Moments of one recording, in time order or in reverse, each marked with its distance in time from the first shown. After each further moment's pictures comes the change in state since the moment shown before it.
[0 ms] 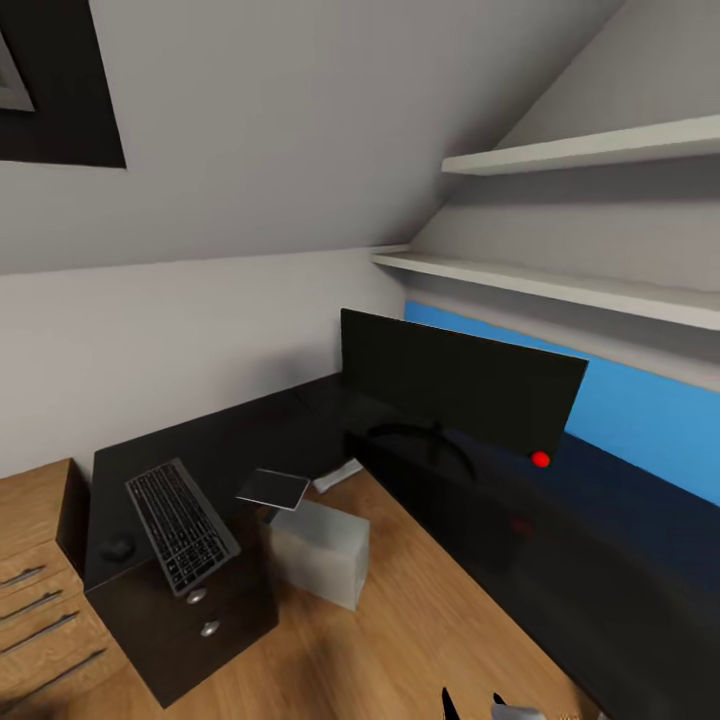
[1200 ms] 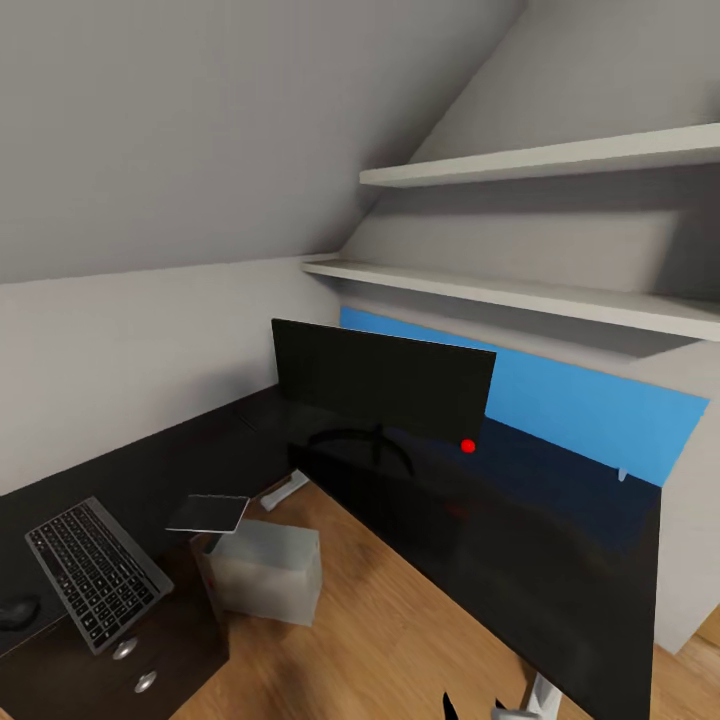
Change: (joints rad) left arm 0.000 0.000 0.000 0.000 0.002 0.000 0.000; right arm 0.000 0.008 0.003 0.004 0.014 0.027 -0.056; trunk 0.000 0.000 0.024
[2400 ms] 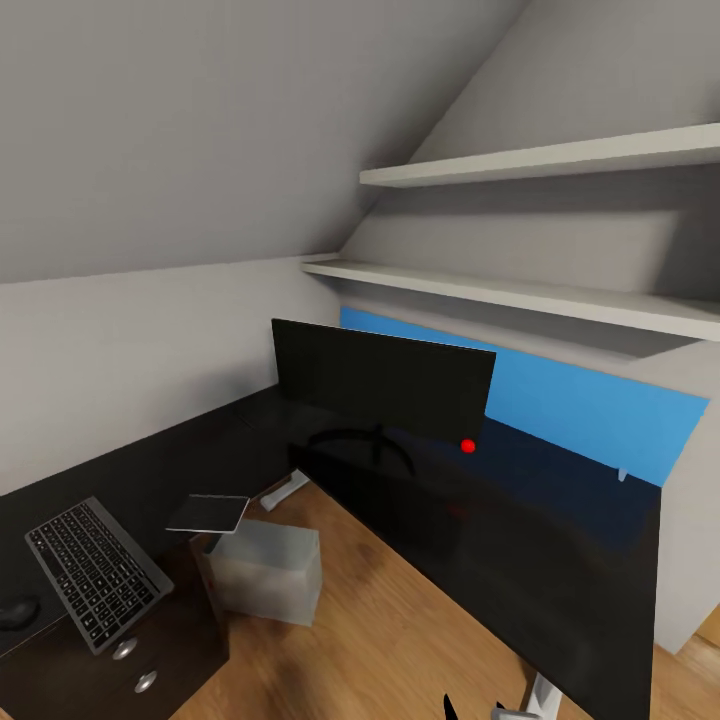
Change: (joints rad) left arm 0.000 -0.001 -0.001 0.000 0.000 0.000 0.000; right arm 0.000 -0.001 0.008 -0.004 0.006 0.022 -0.015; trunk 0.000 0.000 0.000
